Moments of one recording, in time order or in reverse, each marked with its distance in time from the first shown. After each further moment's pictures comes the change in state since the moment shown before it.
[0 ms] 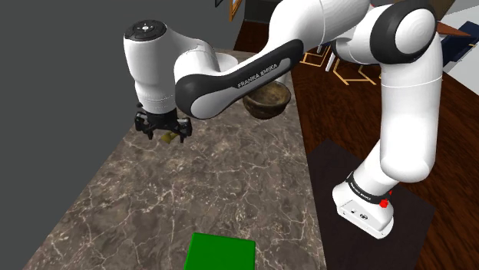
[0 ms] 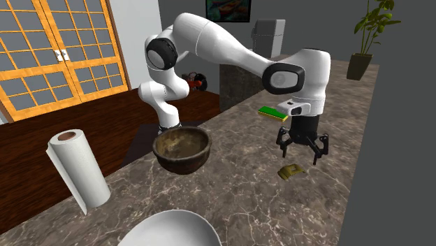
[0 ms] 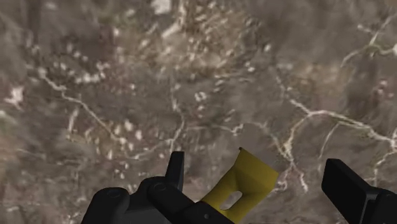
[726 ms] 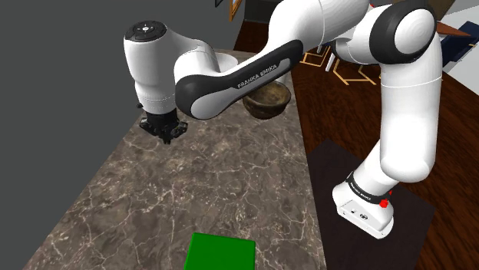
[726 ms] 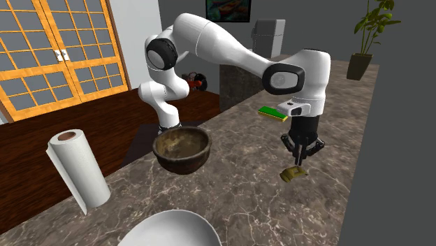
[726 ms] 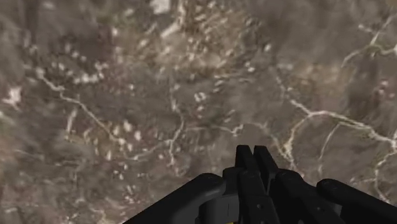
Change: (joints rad) arm 0.001 0.002 -0.001 0.000 -0.002 0.002 0.001
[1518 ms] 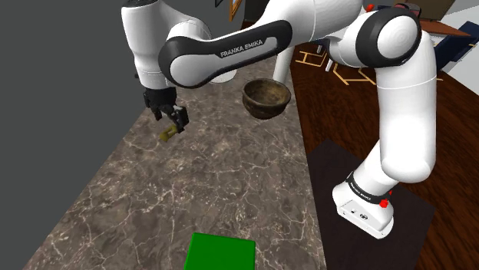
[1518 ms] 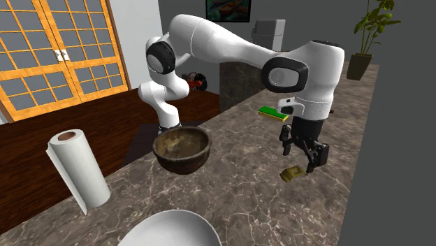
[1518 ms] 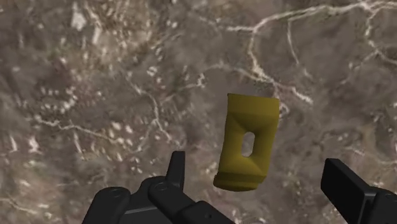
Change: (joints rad) arm 0.021 0.044 -0.081 0.184 0.161 -0.159 0.386
